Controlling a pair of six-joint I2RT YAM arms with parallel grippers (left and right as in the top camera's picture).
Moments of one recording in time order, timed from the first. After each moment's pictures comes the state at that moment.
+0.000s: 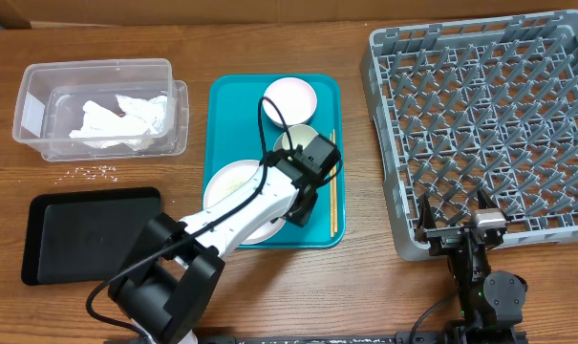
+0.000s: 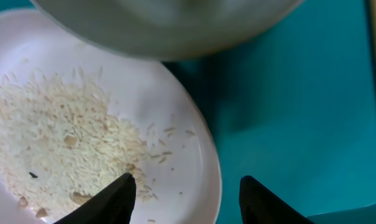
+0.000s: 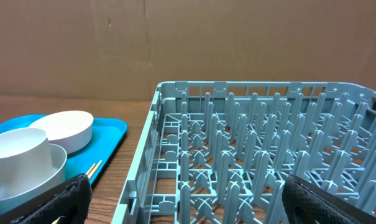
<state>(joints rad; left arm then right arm) -0.70 1.83 1.23 -0.90 -0.19 -0.31 0.05 0.01 0.02 -0.03 -0.04 -0.01</state>
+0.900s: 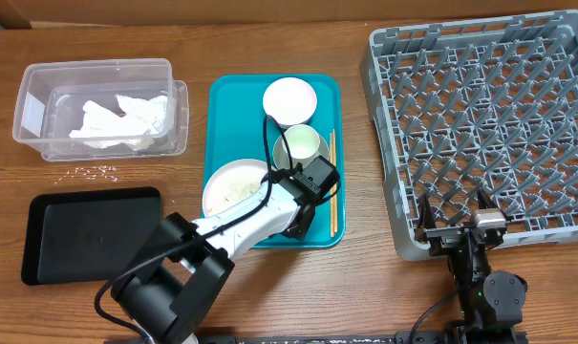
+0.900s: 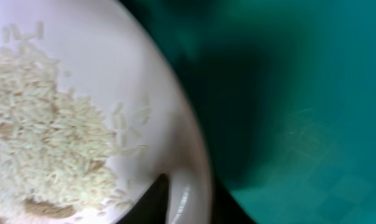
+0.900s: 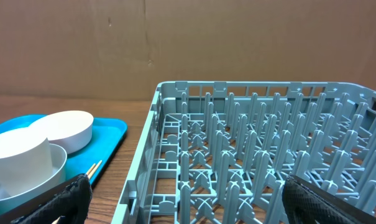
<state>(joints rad) -0.74 1.83 1.09 -0.78 -0.22 -0.31 0.05 0.01 0.02 -0.03 -0.04 -0.01</state>
